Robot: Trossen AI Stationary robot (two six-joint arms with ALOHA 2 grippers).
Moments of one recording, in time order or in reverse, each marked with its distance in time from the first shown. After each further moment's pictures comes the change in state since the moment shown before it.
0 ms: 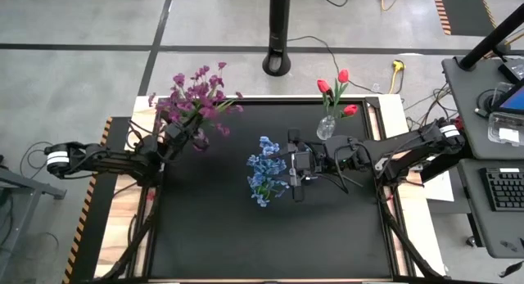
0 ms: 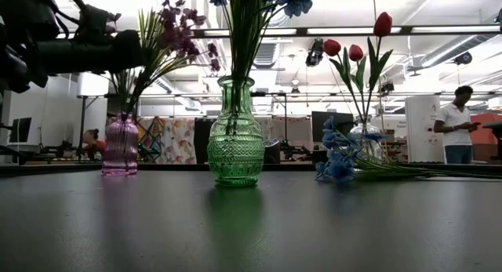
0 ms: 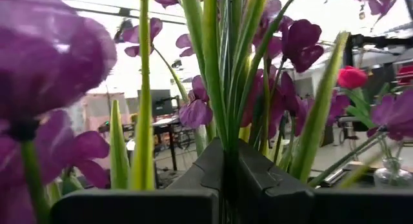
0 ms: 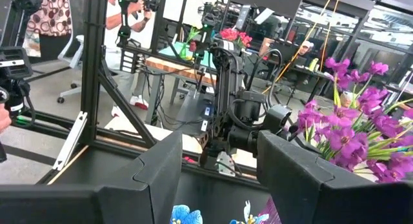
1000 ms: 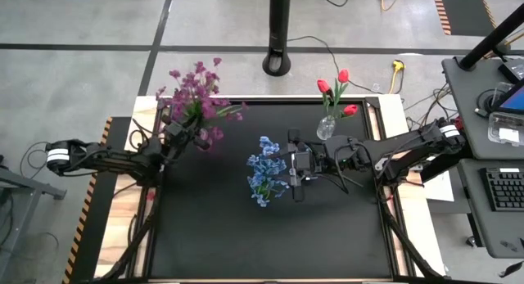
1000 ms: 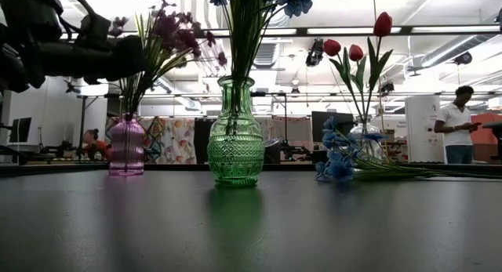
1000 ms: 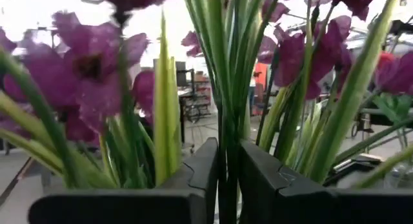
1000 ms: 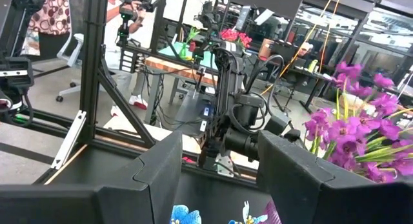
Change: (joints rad) left arm -0.063 0.007 0.000 -0.075 -0.176 -0.118; right arm 0.000 0.000 0.000 0.001 0.000 -0.011
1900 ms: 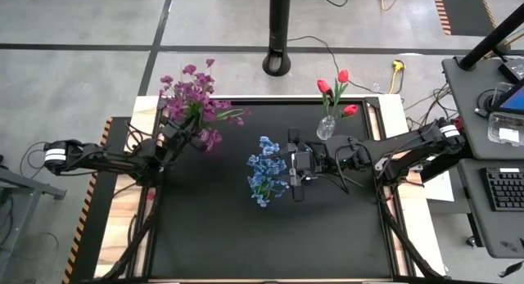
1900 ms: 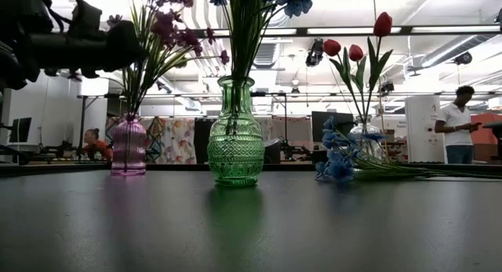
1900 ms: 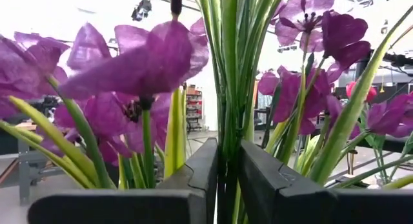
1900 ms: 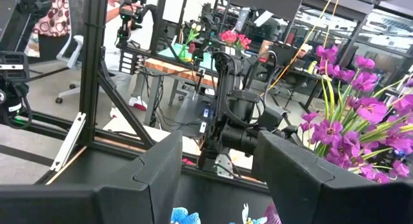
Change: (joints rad) left arm -0.063 -0.068 0.000 0.027 -0.022 0.023; right arm 0.000 0.000 0.000 0.007 0.000 0.000
